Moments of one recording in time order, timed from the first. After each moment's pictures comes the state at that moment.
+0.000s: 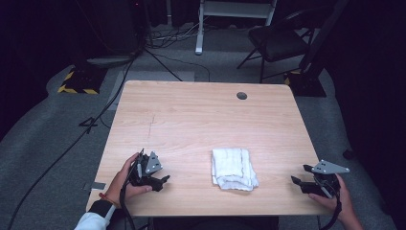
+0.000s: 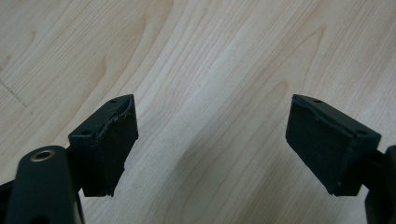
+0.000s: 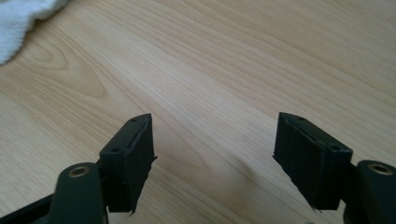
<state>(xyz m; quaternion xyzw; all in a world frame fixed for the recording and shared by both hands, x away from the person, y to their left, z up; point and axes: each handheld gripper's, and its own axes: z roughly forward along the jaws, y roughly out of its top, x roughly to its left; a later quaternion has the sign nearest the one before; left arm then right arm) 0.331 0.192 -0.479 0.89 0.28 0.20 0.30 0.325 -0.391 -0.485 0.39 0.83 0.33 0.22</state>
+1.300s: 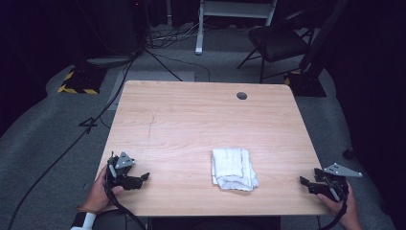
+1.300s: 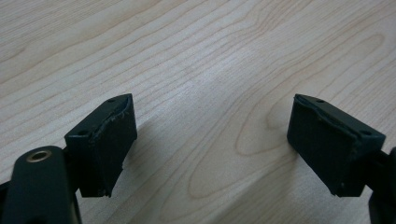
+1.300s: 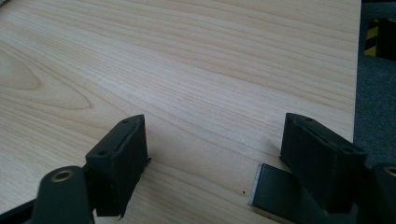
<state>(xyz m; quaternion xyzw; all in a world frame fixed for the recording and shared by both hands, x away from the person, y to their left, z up) 0.331 0.266 -0.504 0.83 0.41 0.16 0.34 0.321 -0.425 -0.503 0.48 0.77 0.35 0.22</state>
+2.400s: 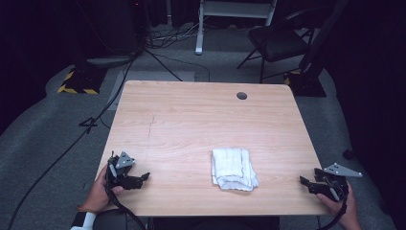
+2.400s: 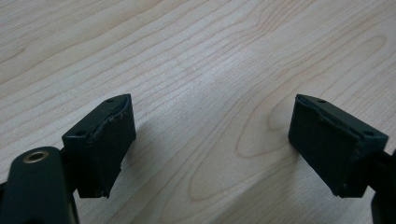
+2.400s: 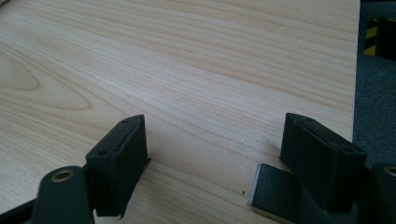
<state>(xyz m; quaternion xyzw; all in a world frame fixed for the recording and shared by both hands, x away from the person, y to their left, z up) 0.332 0.265 -0.504 0.83 0.41 0.16 0.34 0.321 -0.425 -0.503 0.48 0.77 0.35 0.22</state>
